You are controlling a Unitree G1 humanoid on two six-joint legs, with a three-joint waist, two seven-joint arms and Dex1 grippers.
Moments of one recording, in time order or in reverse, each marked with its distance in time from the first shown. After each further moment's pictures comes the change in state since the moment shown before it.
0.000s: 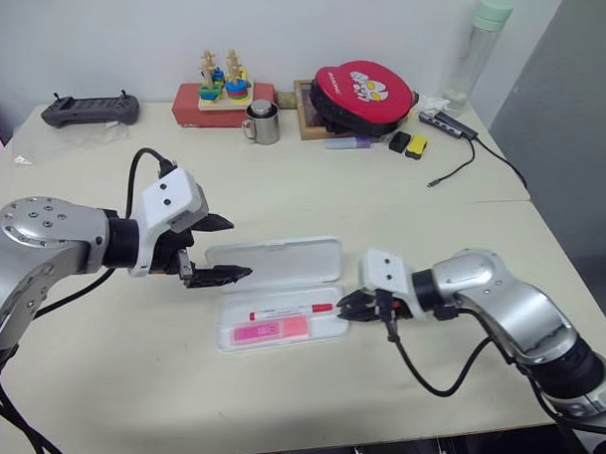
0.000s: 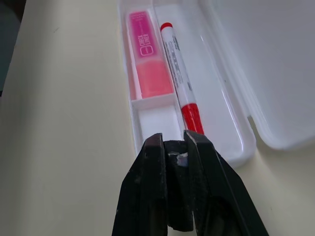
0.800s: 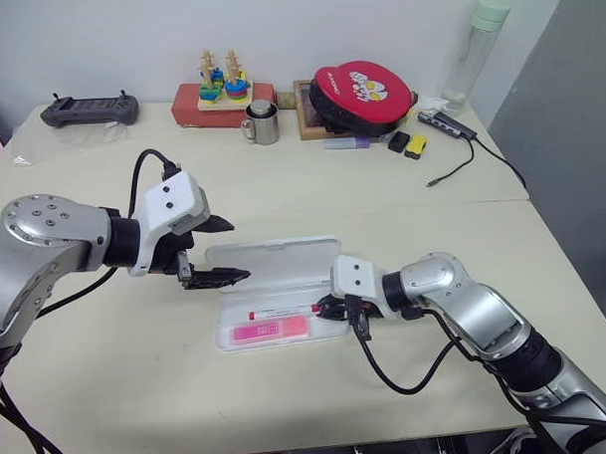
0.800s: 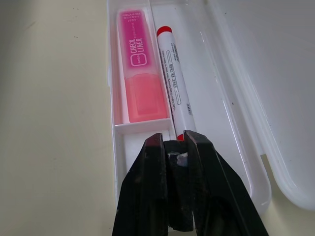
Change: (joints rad) left arm -0.030 -0.008 -0.028 0.023 0.062 -0.038 -0.027; right arm -0.042 0.098 0.081 0.121 -0.113 -0.075 -0.045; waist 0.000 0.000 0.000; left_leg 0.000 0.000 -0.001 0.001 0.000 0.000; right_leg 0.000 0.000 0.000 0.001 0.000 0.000
